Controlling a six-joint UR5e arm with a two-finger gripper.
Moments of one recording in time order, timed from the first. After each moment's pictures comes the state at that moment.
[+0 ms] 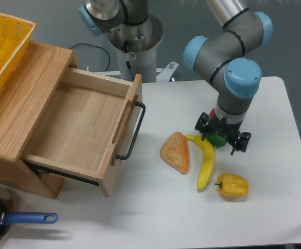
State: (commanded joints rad) arm 2.69 -2.00 -1.59 -1.06 1.50 1.13
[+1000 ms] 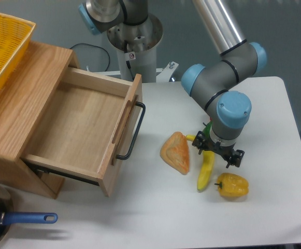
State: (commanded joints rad) arm 2.66 -2.11 -1.60 -1.01 1.56 1.13
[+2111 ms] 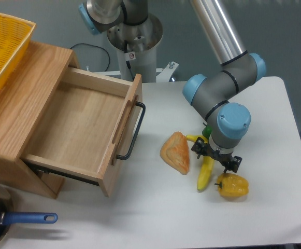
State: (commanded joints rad) arm 2.66 -2.15 -1.57 -1.01 1.56 1.13
